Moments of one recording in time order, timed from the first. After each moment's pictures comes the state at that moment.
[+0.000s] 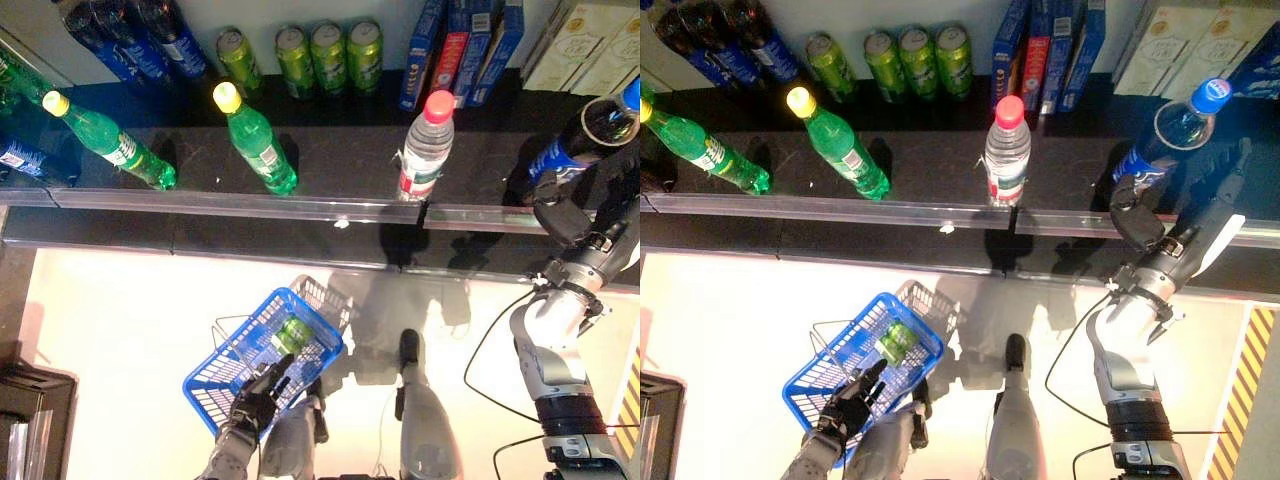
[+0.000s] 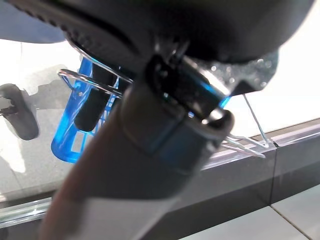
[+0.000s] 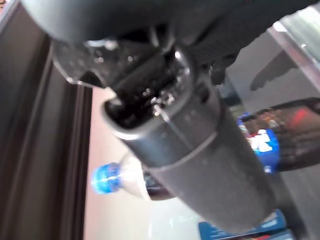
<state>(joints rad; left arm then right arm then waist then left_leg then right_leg) -0.04 0.10 -0.07 0.91 -1.11 -0.07 -0.16 -0.29 -0.47 -0.06 0.13 0.26 -0.35 -0.75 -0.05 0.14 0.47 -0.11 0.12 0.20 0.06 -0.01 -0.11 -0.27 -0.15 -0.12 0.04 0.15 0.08</state>
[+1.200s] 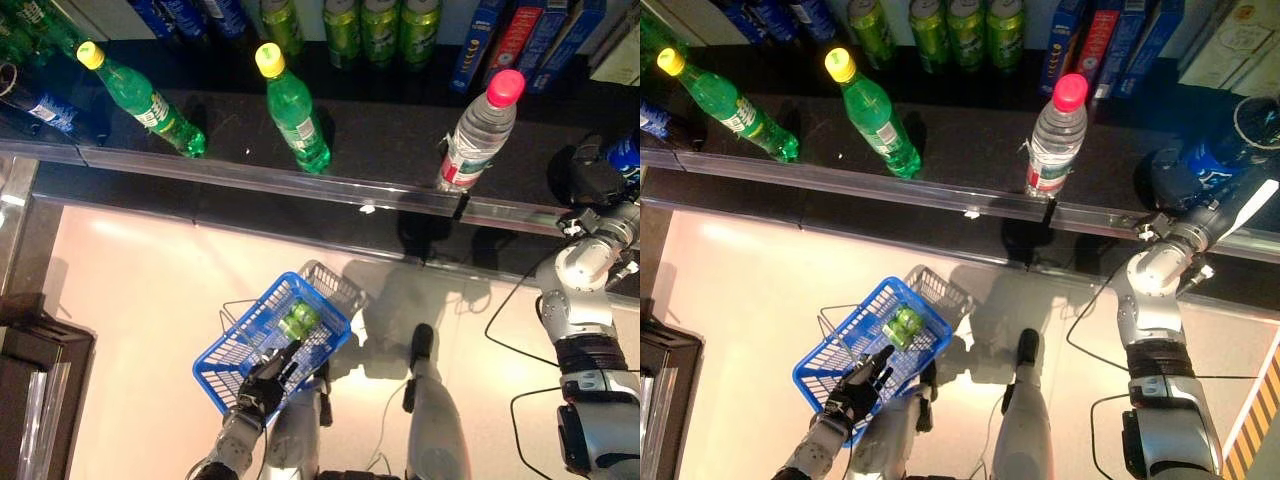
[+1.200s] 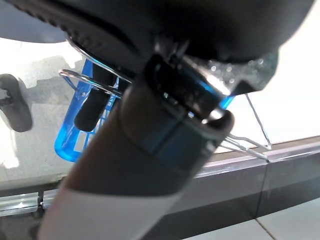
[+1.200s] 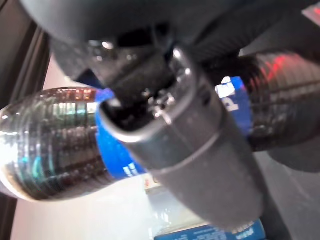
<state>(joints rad) -0.09 0.12 -0.10 0.90 -1.15 -0.05 -0.17 -0.59 -0.64 -0.07 0.51 0.44 -0.28 -0.72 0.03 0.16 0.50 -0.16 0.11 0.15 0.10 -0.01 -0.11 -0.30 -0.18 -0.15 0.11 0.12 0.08</state>
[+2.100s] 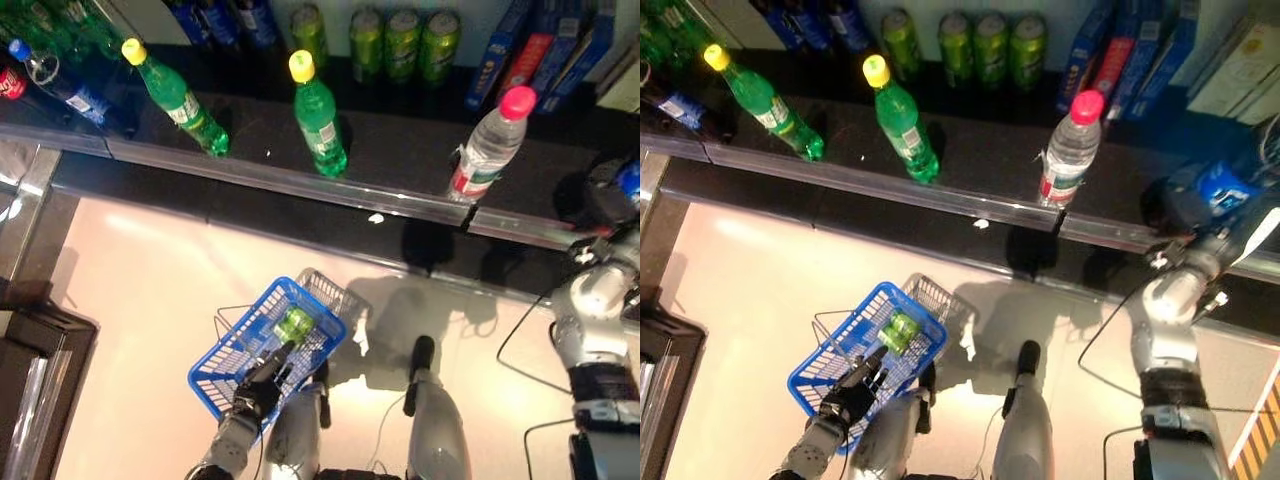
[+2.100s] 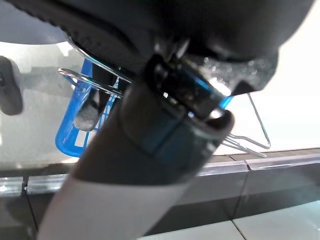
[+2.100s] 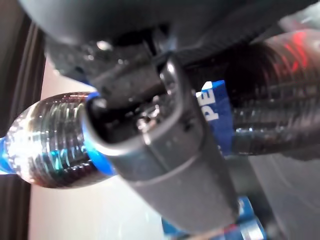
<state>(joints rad) -0.06 0.12 -0.04 0.89 -1.16 -0.02 -0.17 -0.29 -0.55 -0.14 0.27 0.43 -0.28 -0.59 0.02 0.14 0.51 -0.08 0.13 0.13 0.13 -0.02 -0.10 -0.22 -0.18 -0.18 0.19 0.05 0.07</state>
